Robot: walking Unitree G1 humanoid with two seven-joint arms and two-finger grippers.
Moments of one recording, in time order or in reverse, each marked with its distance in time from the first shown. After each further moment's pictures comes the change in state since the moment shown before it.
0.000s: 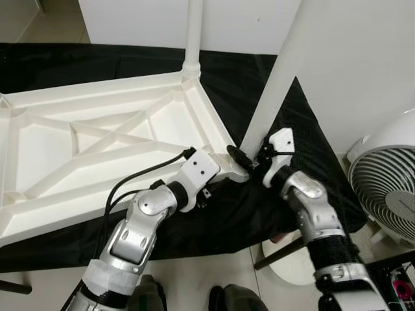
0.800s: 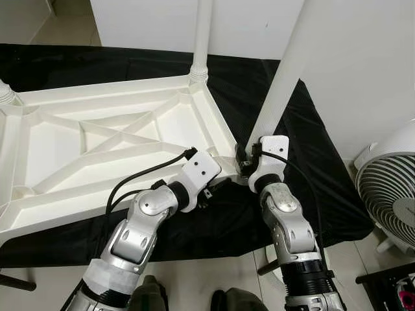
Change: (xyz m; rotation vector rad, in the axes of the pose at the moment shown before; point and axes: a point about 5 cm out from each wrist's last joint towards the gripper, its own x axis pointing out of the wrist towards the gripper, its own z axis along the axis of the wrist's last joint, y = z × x) left arm 0.001 -0.001 -0.001 -0.005 -0.002 -0.010; right arm -0.006 0.015 0.005 0.051 0.076 -0.499
